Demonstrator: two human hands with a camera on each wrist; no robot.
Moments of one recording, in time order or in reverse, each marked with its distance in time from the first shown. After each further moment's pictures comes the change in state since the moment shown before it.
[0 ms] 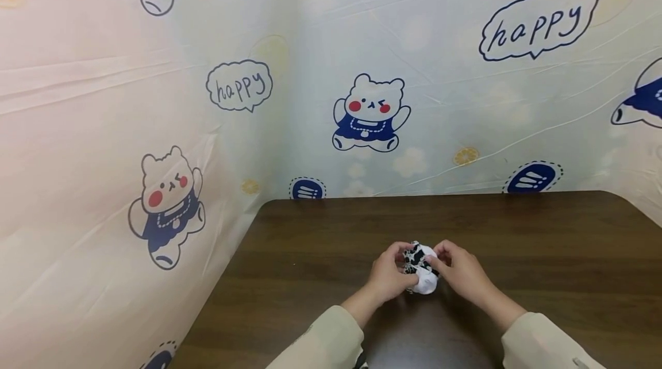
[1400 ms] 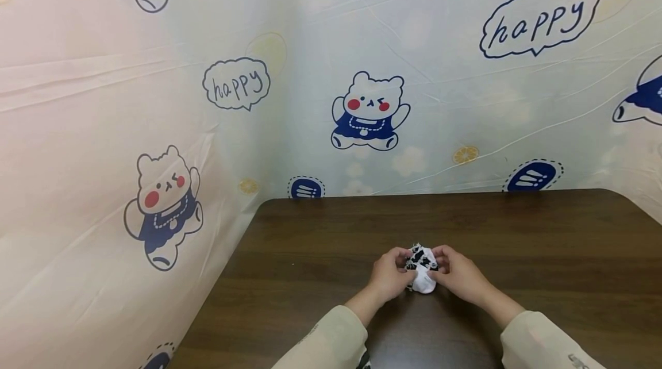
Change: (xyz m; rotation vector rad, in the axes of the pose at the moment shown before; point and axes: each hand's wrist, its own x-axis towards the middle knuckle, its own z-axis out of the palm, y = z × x) left_hand 0.006 -0.011 0.008 0.021 0.011 -0.035; right_hand 0.001 0.015 0.005 0.064 -0.154 0.050
